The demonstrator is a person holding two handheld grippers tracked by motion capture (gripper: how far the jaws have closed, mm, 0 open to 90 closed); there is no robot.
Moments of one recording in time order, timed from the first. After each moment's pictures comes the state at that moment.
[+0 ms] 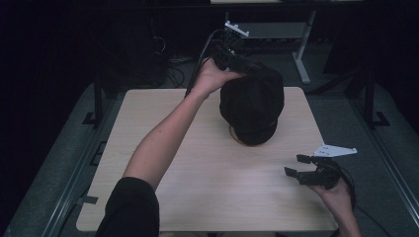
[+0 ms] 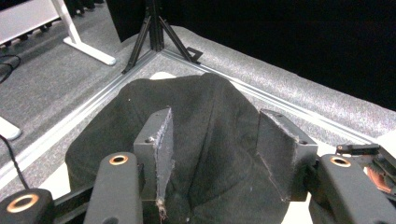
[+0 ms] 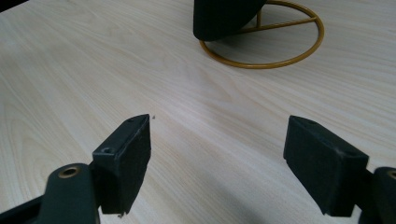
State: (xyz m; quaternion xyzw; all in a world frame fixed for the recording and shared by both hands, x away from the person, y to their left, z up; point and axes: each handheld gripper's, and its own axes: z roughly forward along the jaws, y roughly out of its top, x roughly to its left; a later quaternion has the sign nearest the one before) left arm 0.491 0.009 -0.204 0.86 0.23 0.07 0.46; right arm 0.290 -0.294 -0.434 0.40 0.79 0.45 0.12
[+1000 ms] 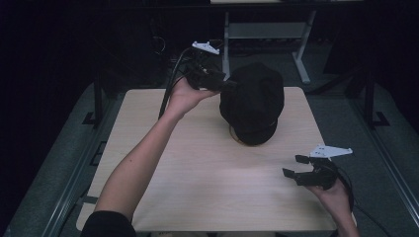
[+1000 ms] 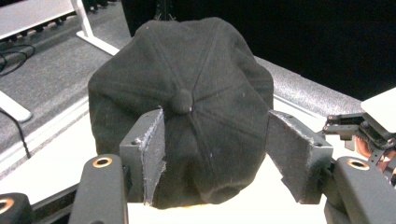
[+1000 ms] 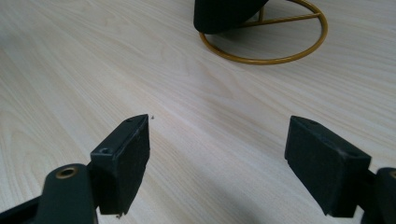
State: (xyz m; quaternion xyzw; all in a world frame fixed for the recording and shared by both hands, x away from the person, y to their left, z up) left arm 0.448 0.076 -0.225 0.84 0.25 0.08 0.47; right arm 0.290 -0.287 -0.435 0.40 0.80 0.43 0.12
